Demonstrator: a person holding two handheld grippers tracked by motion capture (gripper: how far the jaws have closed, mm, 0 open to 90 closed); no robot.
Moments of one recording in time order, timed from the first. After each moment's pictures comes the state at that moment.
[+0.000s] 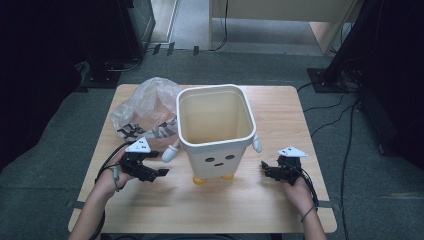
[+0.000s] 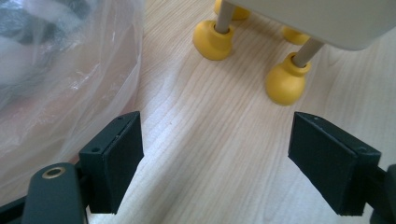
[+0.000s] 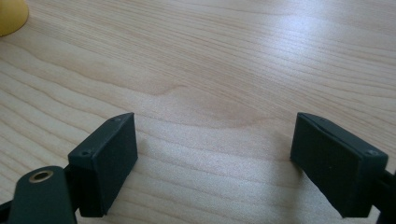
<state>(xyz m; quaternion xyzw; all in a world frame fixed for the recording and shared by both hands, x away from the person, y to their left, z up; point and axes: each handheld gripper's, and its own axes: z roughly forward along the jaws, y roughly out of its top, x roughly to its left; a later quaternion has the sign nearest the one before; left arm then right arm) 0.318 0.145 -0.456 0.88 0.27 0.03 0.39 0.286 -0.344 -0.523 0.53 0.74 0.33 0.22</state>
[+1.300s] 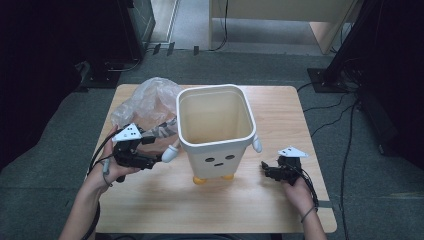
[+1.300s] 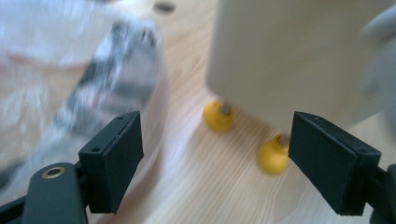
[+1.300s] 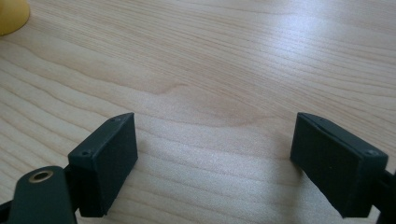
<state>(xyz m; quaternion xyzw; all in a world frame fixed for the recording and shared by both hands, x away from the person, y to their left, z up) 0.319 0.146 -0.402 0.82 0.29 0.07 0.49 0.285 -0.344 -0.523 0.54 0.74 0.33 0.22</state>
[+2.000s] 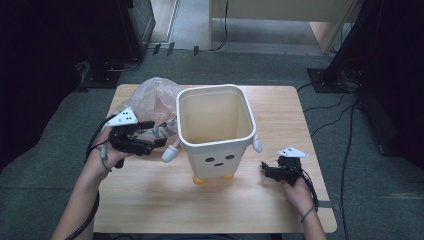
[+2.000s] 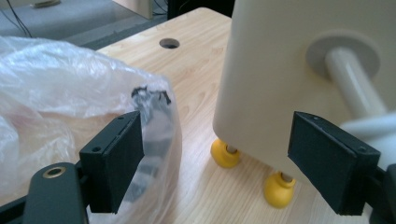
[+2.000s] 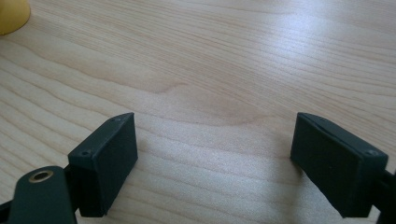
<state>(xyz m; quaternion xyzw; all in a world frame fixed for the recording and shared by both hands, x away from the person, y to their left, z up) 0.338 0.143 -0.363 0.82 0.28 0.10 0.49 0.284 -0.344 -0.523 0.54 0.74 0.33 0.22</state>
